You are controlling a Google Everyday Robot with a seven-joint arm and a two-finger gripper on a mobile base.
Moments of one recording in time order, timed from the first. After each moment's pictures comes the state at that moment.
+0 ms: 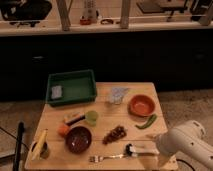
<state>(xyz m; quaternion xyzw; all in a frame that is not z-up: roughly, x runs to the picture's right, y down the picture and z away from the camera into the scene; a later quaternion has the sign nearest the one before) 0.253 0.309 0.707 -0.27 -0.11 -0.08 0.95</state>
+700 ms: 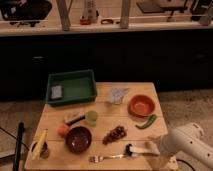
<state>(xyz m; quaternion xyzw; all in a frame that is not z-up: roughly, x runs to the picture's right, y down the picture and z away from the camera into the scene) 0.270 0.335 0.743 -0.30 -0.11 -0.05 0.95</state>
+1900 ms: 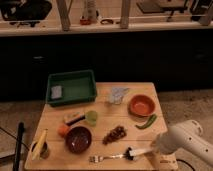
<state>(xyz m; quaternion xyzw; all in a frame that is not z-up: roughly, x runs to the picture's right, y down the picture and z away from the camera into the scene) 0.269 0.316 0.739 -0.29 -0.12 -0.05 0.95</state>
